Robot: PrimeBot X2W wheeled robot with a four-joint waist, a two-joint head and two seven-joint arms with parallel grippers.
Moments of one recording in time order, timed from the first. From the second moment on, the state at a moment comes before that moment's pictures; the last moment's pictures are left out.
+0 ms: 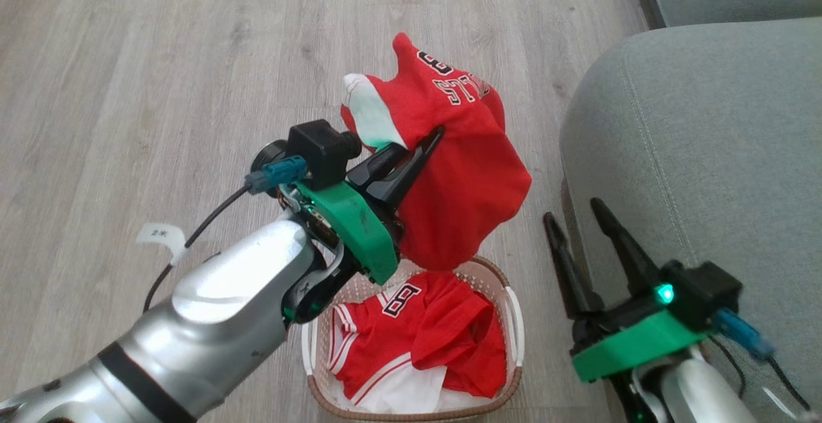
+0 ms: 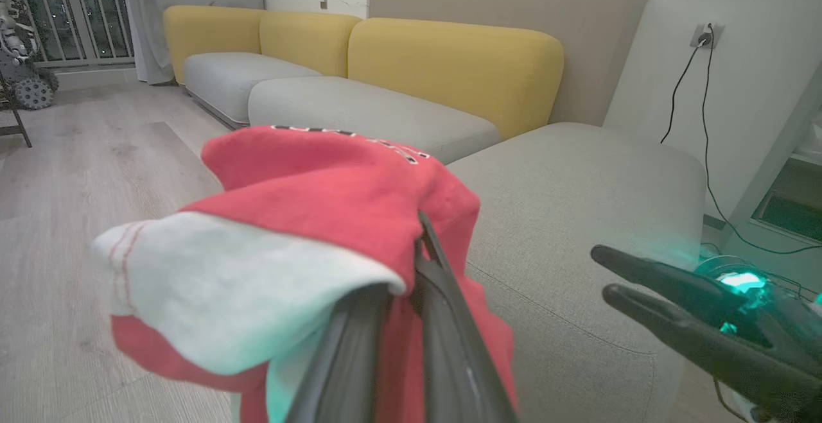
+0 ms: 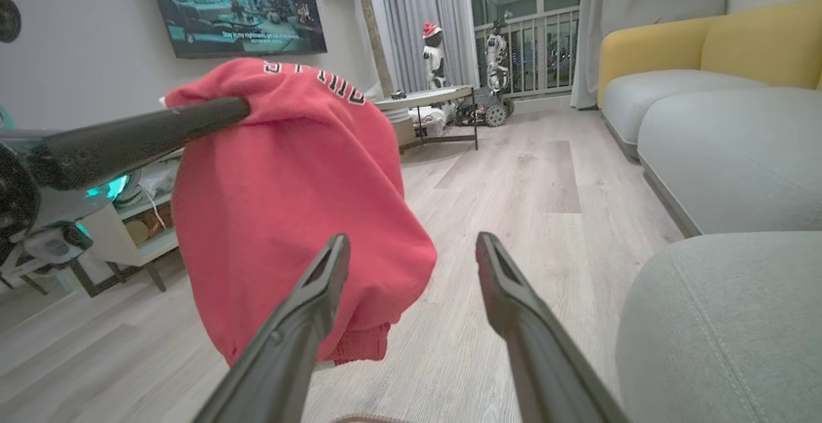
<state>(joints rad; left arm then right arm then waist) -0.78 0.32 -1.09 0.31 -0.87 -0.01 -0.22 -0.04 -0.13 0.25 0.03 0.32 0.13 -0.24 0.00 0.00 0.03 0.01</state>
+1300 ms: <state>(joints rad) -0.78 0.27 -1.16 0.30 -0.87 -0.04 -0.20 -0.51 -0.19 0.68 0.47 0.50 0.13 -0.16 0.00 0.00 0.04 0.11</state>
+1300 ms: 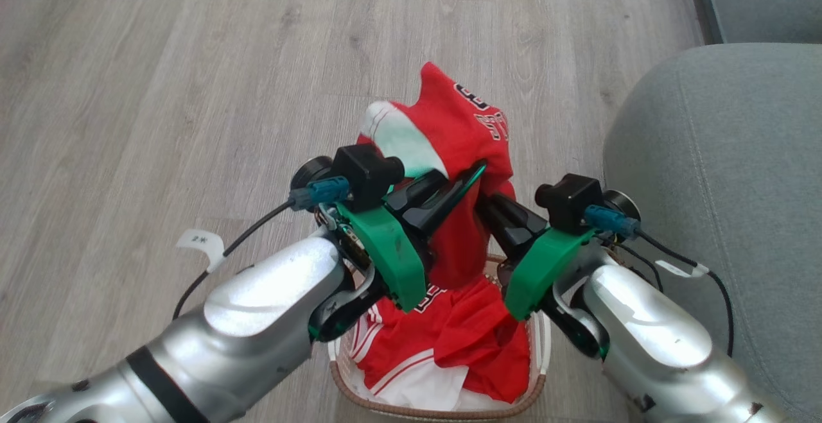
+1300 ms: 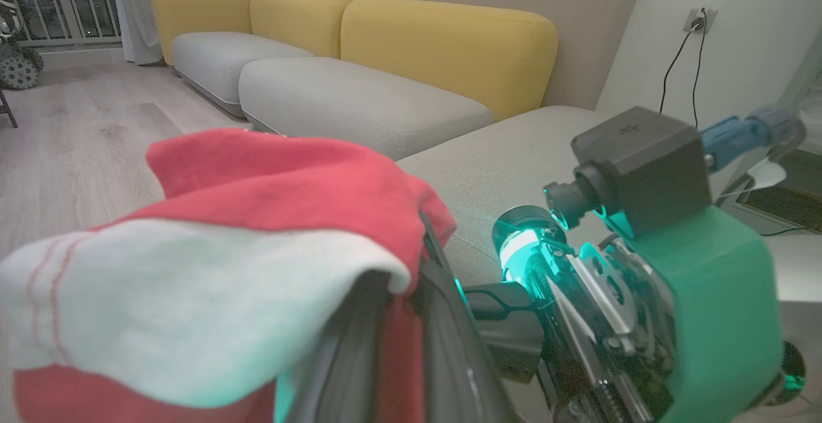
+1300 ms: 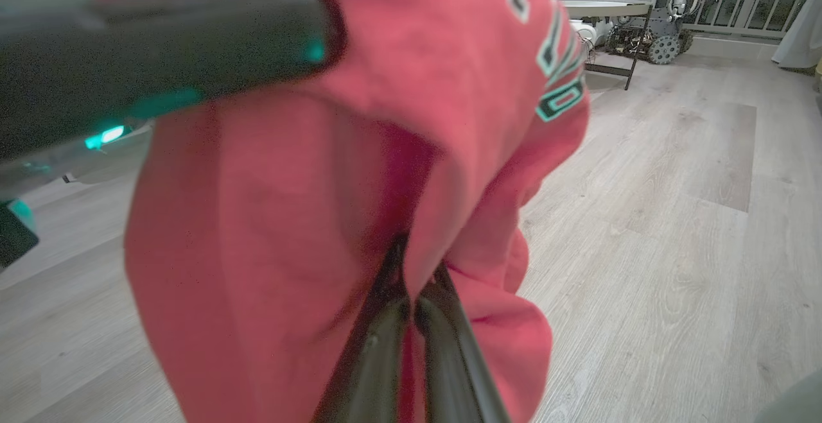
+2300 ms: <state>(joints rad) -0.73 0.30 -1.19 0.29 -0.88 -0.01 -0.20 -0.35 -0.19 0.28 0.32 0.44 0.13 -0.25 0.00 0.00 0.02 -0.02</state>
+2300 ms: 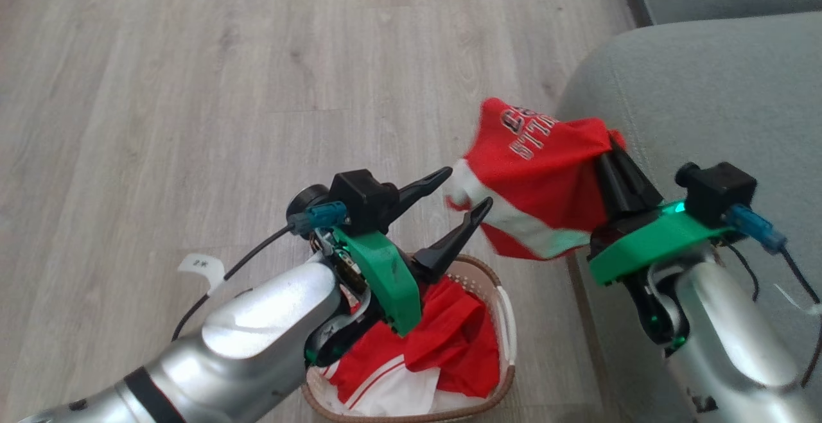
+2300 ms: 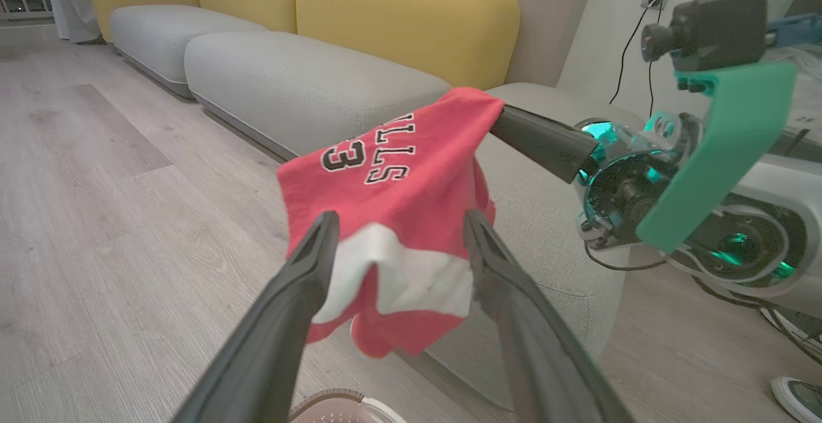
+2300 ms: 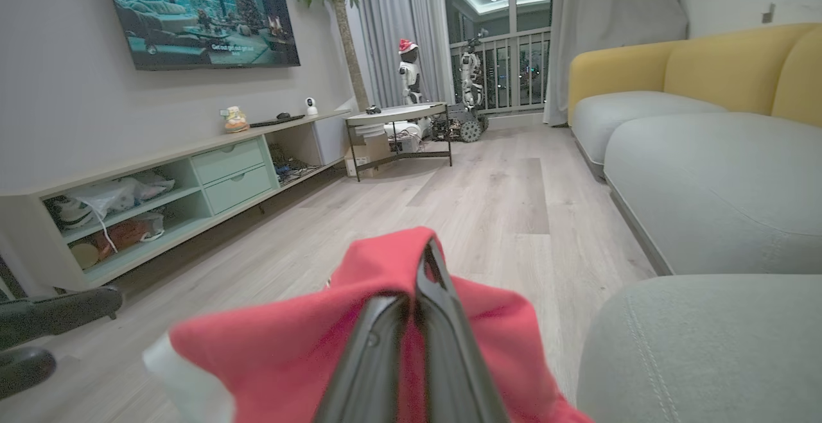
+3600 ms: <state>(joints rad) -0.73 0.34 -1.19 0.20 -0.85 0.05 -0.22 -0.13 -0.16 0.07 -0.08 0.34 0.13 -0.18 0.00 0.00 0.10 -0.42</state>
